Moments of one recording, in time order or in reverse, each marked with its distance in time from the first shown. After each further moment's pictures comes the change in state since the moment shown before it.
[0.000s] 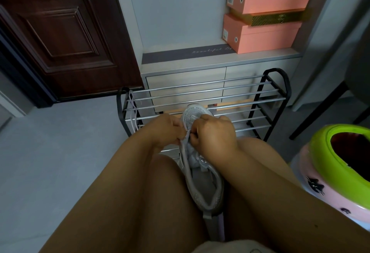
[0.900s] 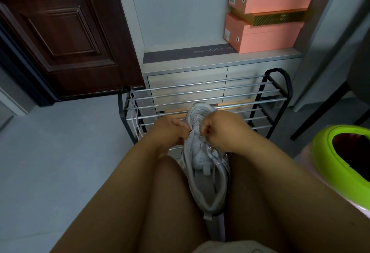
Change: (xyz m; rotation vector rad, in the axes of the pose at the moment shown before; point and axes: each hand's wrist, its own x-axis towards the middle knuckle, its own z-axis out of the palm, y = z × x) left_hand 0.009 -0.016 0.013 -0.340 0.081 -0.040; right_hand 0.013 0.022 -0.046 0.199 -0.512 0.016
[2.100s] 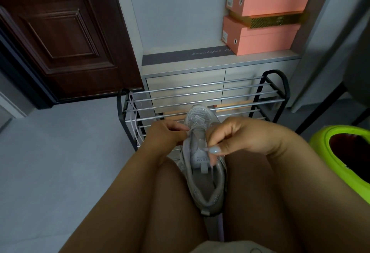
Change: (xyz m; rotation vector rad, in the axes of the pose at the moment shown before) left_hand -0.003 -0.017 -0.001 0.033 0.096 0.176; right_hand -0.034 0.014 -0.042 0.793 -0.538 -0.445
